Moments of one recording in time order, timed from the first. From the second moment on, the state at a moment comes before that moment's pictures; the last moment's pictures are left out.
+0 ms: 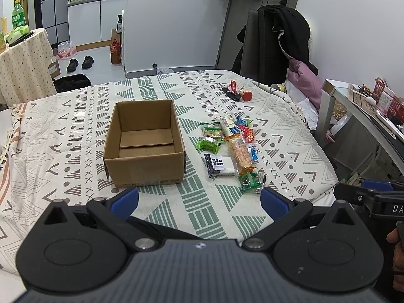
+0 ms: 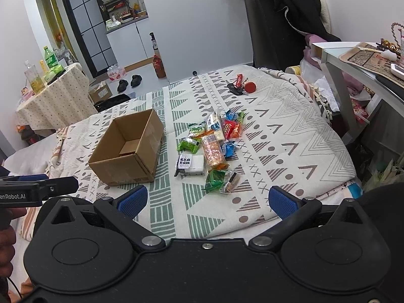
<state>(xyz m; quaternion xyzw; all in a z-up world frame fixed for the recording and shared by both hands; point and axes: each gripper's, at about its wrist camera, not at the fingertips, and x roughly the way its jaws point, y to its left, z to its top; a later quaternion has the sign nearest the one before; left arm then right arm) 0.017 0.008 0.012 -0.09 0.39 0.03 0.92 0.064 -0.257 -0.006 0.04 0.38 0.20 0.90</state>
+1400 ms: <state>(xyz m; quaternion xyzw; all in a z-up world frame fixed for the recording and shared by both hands) 0.200 -0.016 -0.092 -0.15 0.52 -0.01 0.84 0.220 -0.251 -0.117 0.12 0.56 0.16 0.80</state>
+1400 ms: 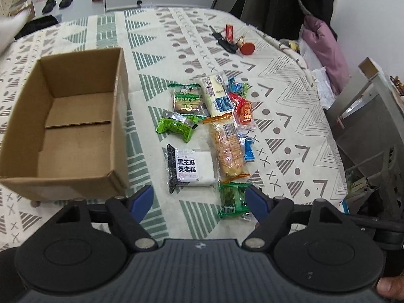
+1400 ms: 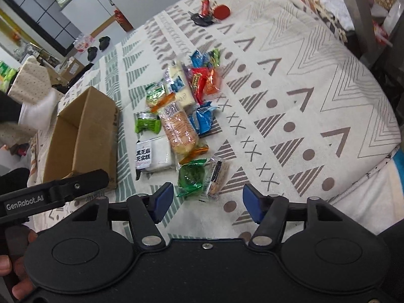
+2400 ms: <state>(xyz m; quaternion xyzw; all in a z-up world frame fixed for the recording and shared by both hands) 0.293 -0.043 -0.192 -0.09 0.62 0.04 0.78 0.278 -0.222 -0.192 0.09 0.64 0.13 0.75</state>
